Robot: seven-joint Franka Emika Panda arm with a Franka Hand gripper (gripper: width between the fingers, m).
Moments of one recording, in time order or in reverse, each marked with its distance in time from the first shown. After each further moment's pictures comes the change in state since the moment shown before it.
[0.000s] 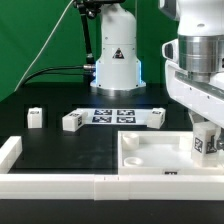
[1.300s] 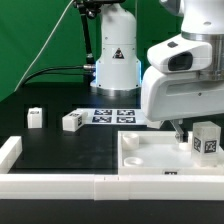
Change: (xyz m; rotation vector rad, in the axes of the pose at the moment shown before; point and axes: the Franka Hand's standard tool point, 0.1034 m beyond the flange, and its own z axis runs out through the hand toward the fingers) arm 0.002 0.005 -0.003 -0.063 -0.016 -1.409
